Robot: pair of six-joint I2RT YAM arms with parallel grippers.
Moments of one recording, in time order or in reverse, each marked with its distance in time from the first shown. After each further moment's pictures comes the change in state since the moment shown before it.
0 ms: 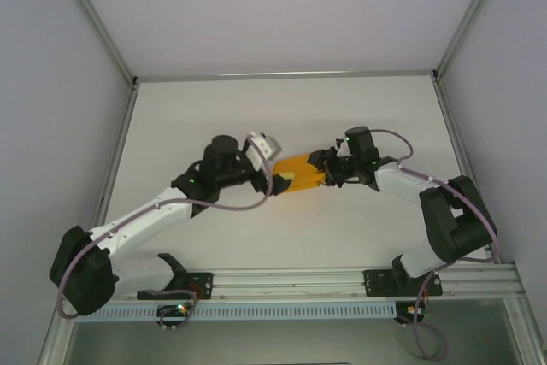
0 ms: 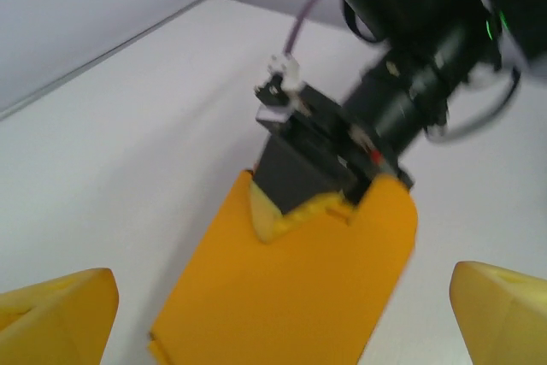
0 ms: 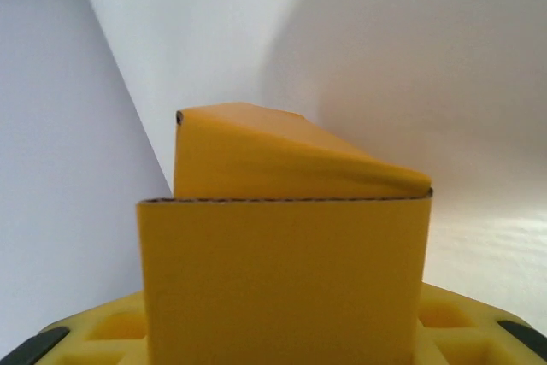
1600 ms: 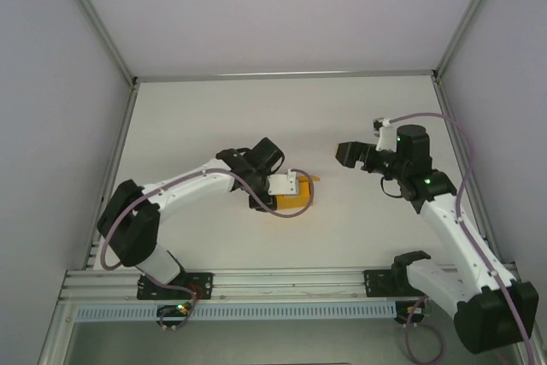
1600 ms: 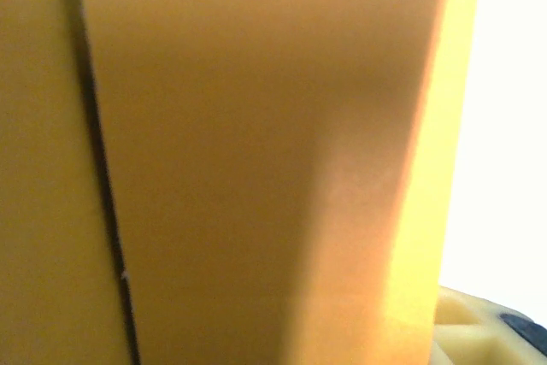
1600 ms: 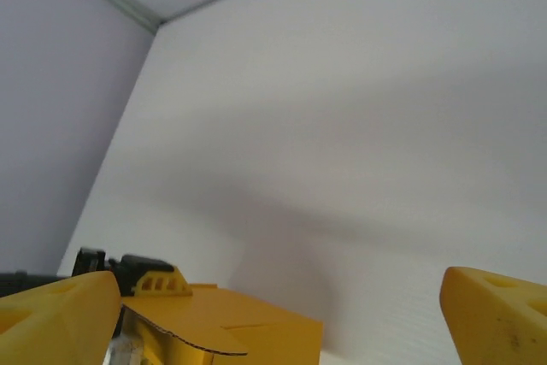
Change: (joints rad) left arm -0.077 0.395 0.342 -0.795 -0.144 0.498; right arm -0.151 -0.547 0.020 -0.340 0.179 -0.791
